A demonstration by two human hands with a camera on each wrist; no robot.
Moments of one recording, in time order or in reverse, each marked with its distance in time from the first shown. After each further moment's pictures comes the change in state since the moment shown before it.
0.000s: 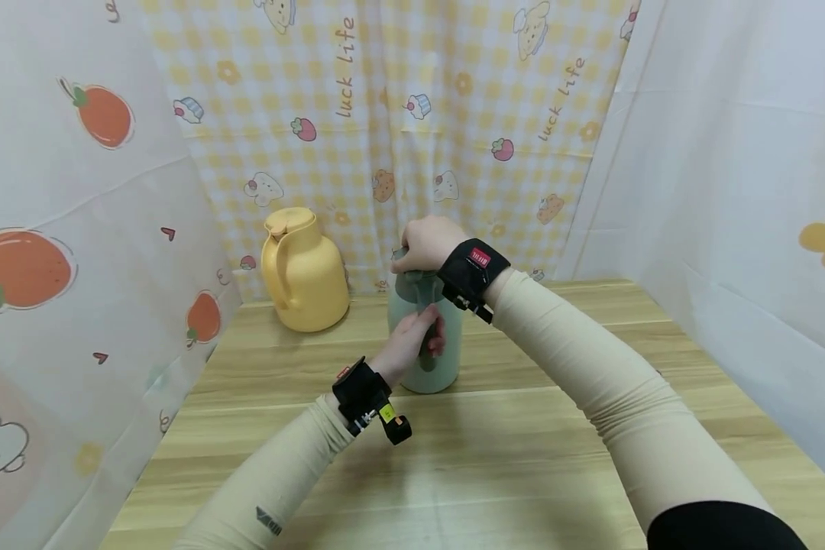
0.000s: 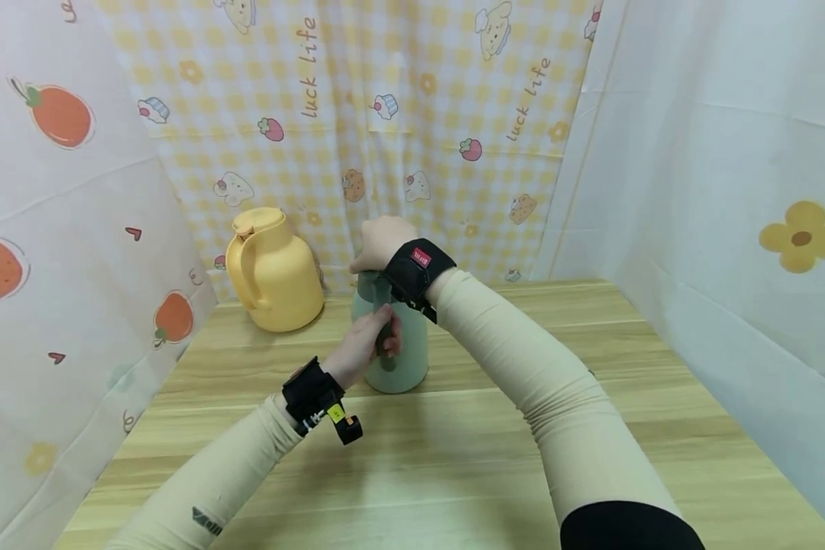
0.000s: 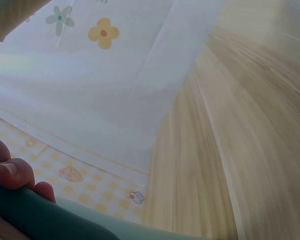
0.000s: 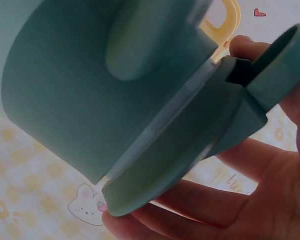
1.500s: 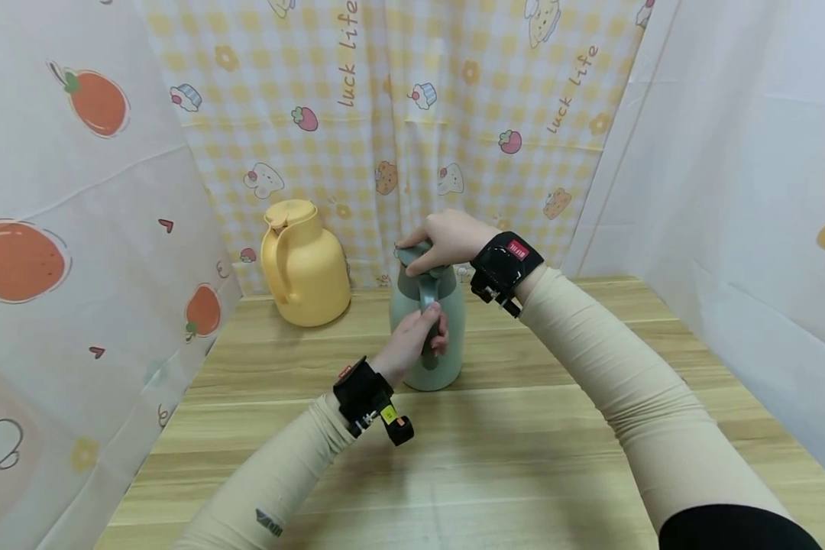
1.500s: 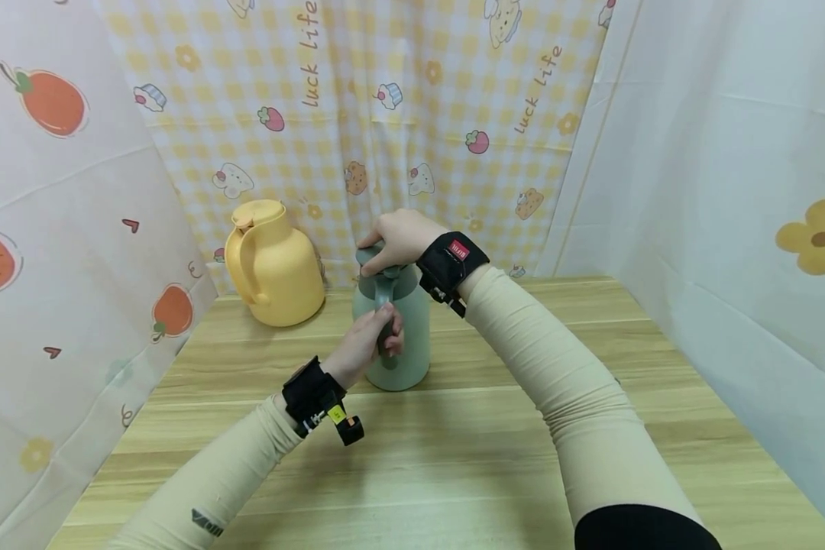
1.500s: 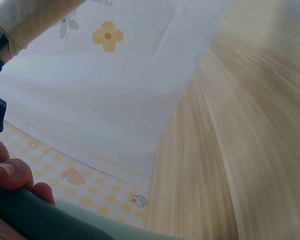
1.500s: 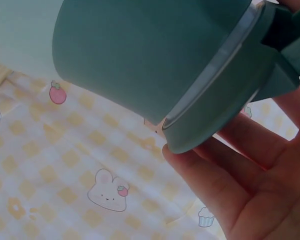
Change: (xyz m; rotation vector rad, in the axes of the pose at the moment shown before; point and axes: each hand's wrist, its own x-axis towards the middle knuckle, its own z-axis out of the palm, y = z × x) left_hand 0.002 -0.003 -0.002 -0.035 -0.030 0.031; right_hand 0.004 0.034 -0.002 0.068 -0.085 -0.248
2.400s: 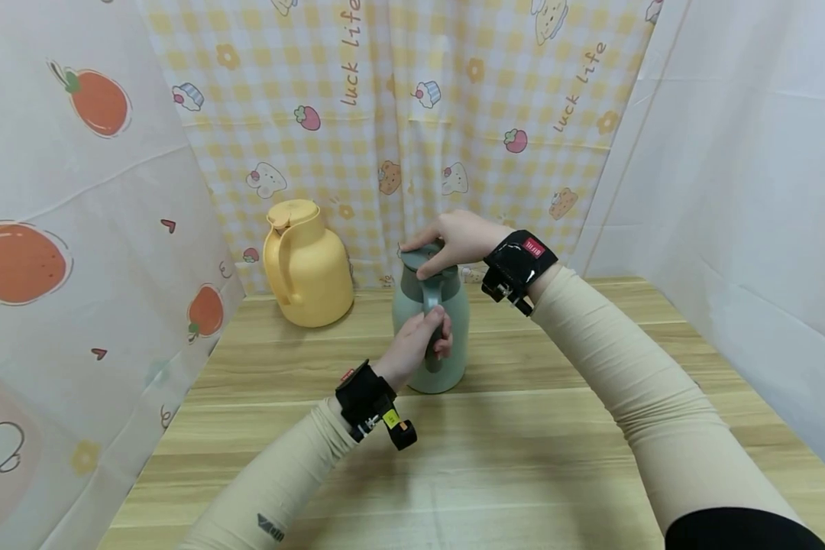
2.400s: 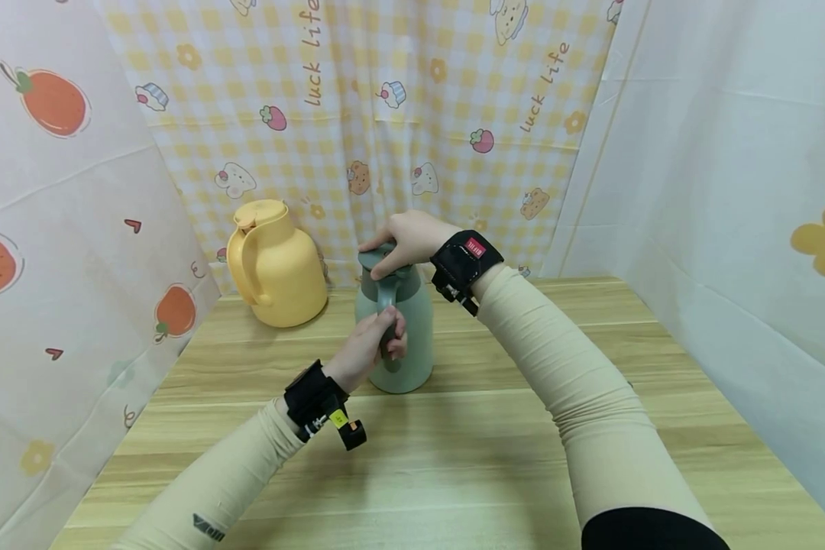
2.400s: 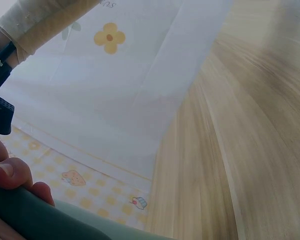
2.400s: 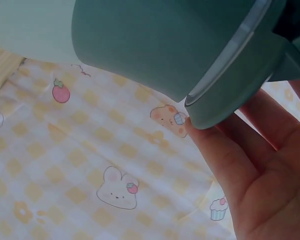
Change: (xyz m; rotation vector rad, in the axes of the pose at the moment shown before) left_hand -0.001 -0.001 0.000 -0.013 -0.008 0.023; right_hand -0.001 0.017 0.000 0.078 -0.021 -0.085
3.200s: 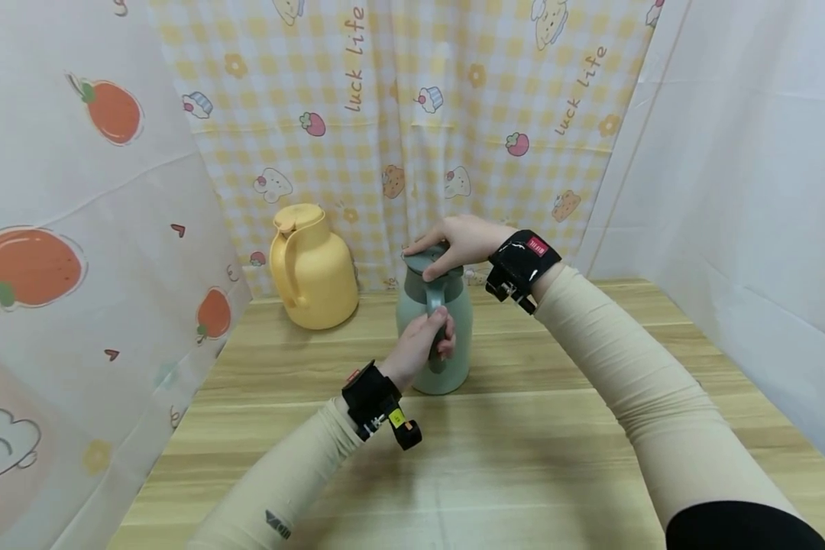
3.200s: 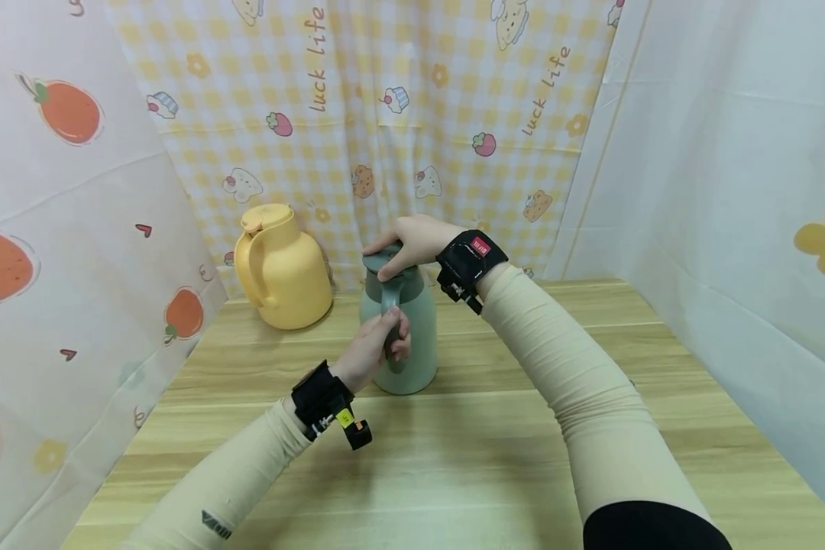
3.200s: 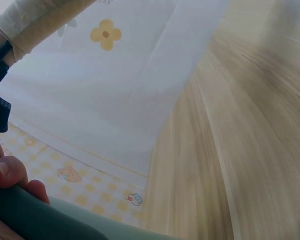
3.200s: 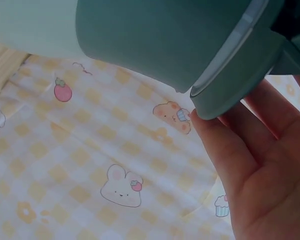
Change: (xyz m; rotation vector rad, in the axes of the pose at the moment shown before) left_hand 0.001 -0.001 0.003 0.019 0.047 -0.036; right_hand 0.000 0.007 -0.002 0.042 -0.039 -0.023
